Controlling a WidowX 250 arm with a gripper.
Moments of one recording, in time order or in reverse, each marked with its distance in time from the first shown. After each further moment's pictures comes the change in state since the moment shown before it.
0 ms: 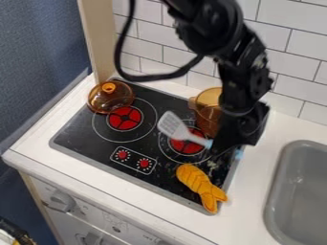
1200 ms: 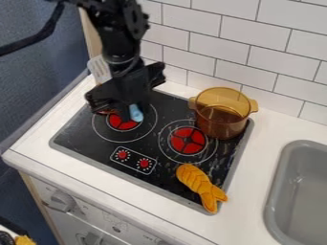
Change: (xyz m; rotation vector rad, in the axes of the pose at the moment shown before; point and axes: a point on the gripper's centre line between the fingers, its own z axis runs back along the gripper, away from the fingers) arm -0.138 -0.049 0.056 -0.035 0.076 -0.464
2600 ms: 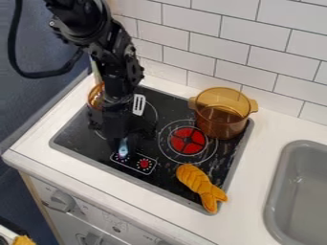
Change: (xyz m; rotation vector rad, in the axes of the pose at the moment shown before) arm -0.010 -0.024 -0.081 -0.126 -0.119 -0.636
